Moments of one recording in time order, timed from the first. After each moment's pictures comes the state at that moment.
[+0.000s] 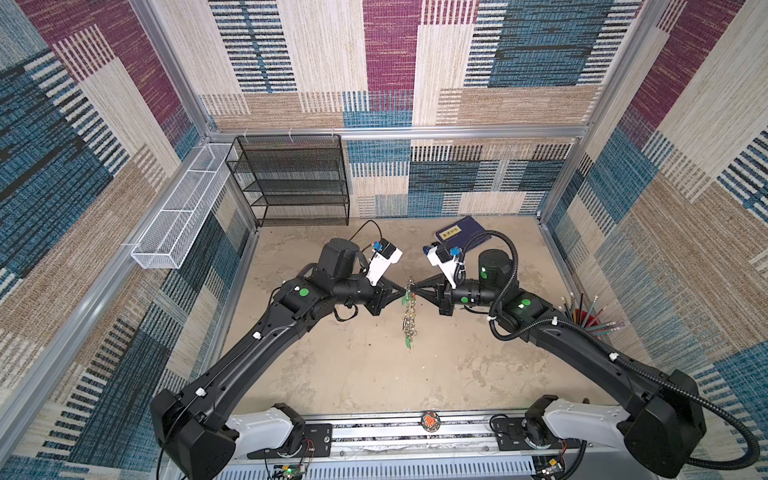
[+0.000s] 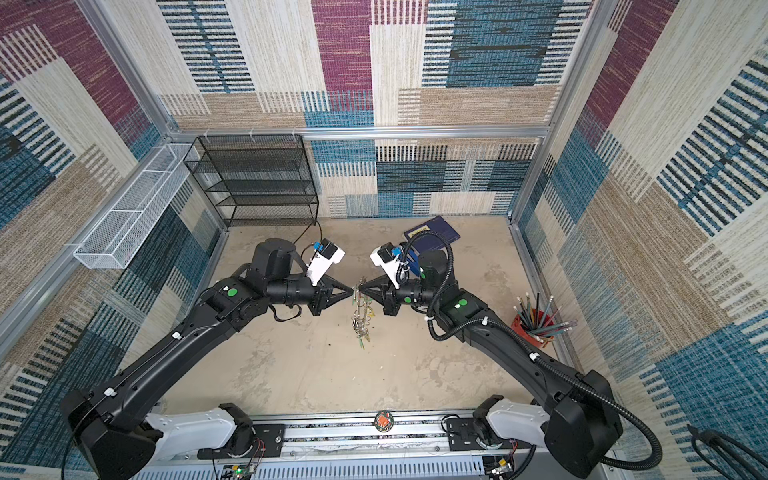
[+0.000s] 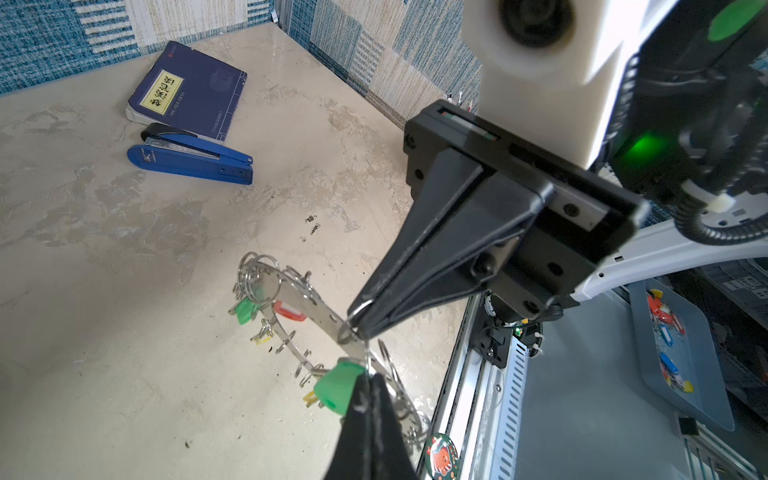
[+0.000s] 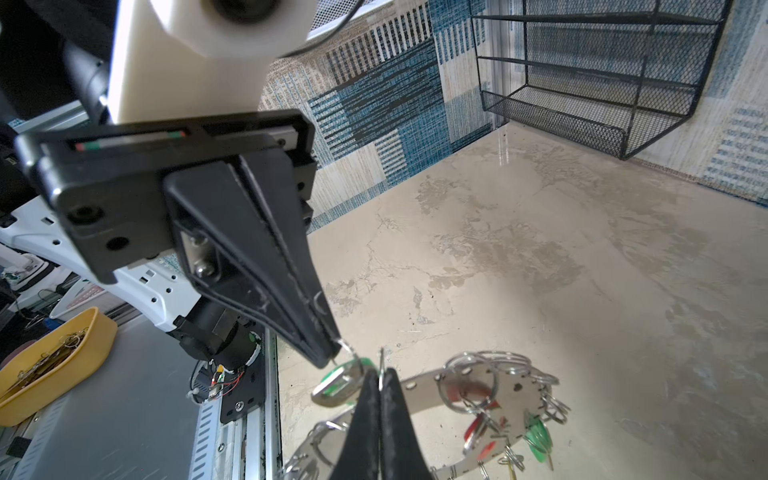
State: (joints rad) left arm -0.62 1.24 1.25 -0.61 0.55 -0.08; right arm 0.59 1.21 0.94 -0.02 -0.68 0.14
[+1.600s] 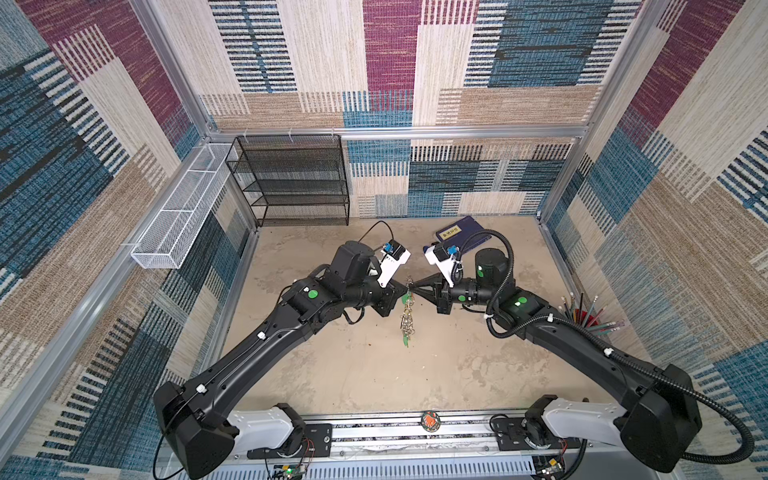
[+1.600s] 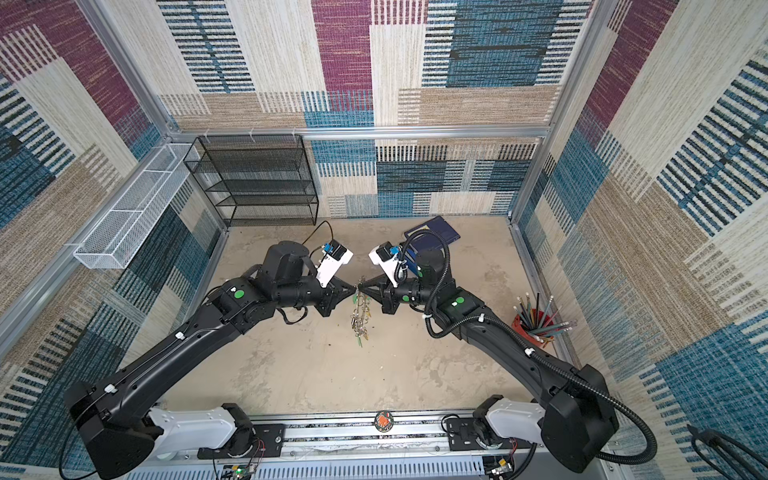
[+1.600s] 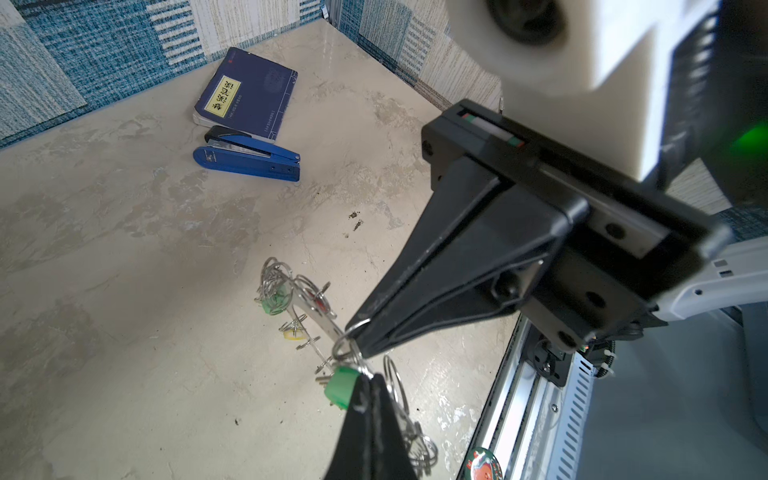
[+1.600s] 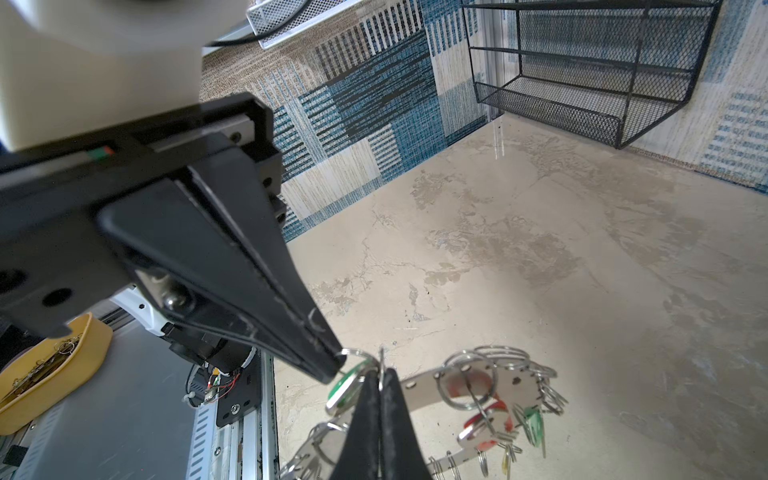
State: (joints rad) left arm -0.73 1.27 1.30 -0.65 0.27 -0.08; right arm 0.59 1.24 0.95 -0.02 -0.68 0.15
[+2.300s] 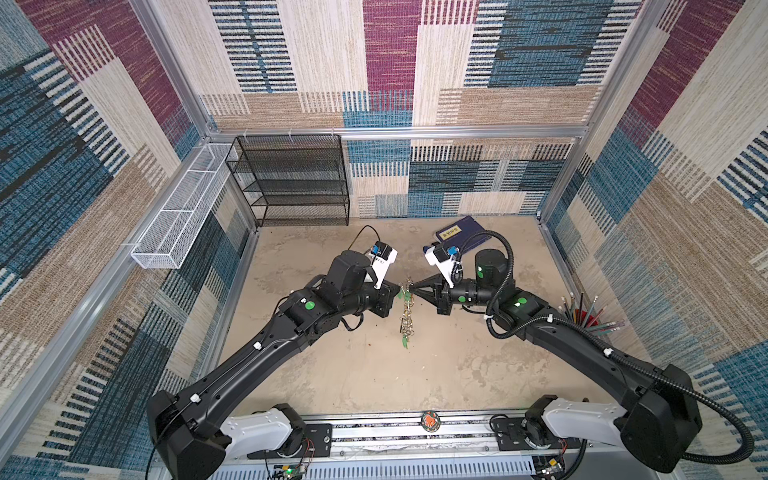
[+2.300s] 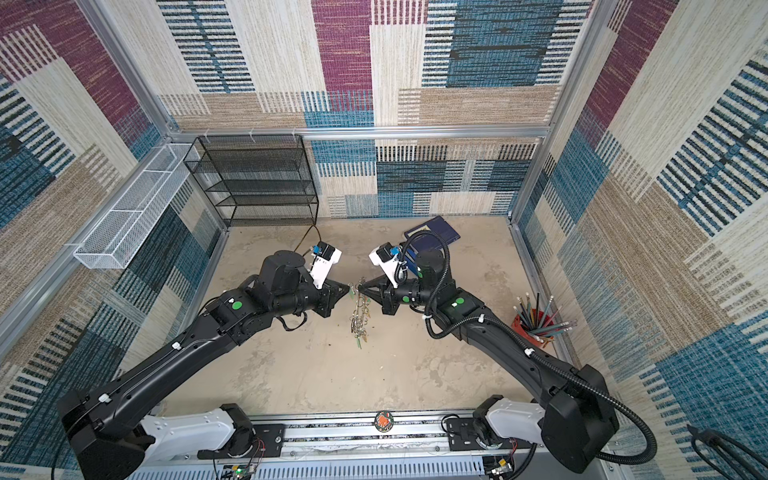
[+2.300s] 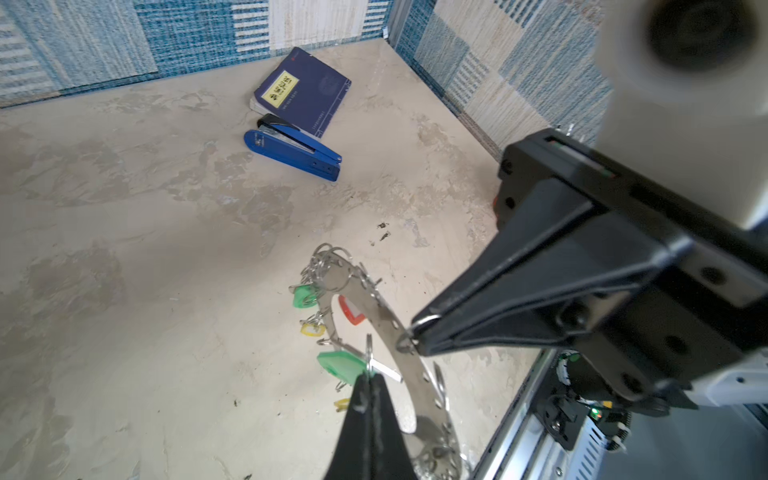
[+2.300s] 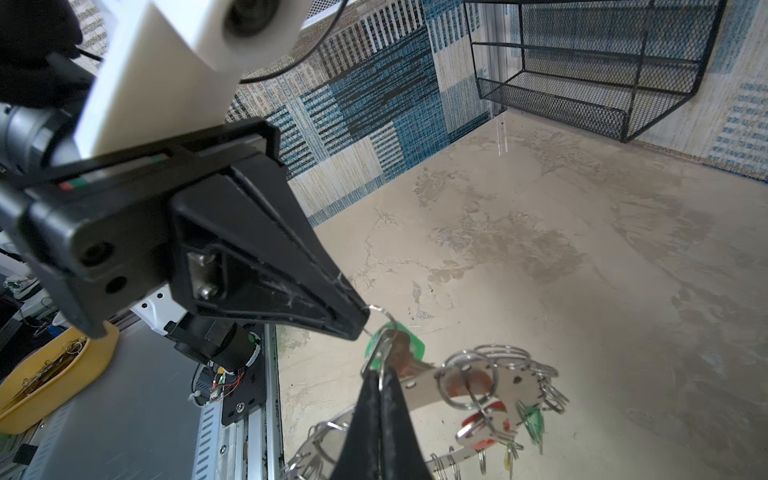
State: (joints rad) left arm -0.73 1.20 1.19 -0.55 0.19 -0.26; right arm 0.59 1.24 0.94 -0.01 -0.69 0.16
